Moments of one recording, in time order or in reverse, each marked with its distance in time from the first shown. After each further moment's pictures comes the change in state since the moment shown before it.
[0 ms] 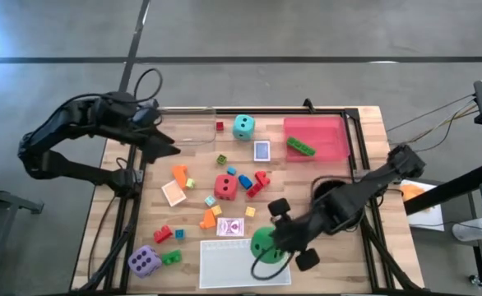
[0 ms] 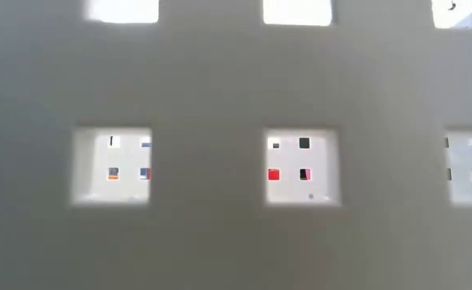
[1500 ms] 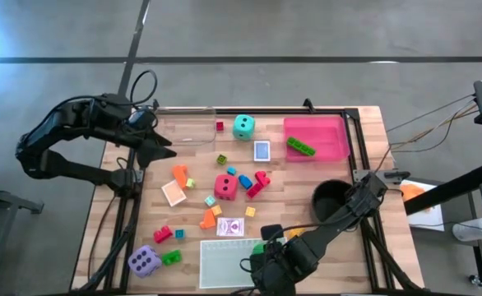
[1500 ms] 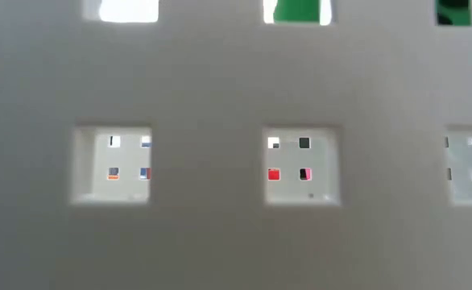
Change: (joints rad) left arm -0.026 -0.023 -0.002 -0.010 0.000 0.016; right arm 0.095 0.548 0.650 -0.493 0.049 0.373
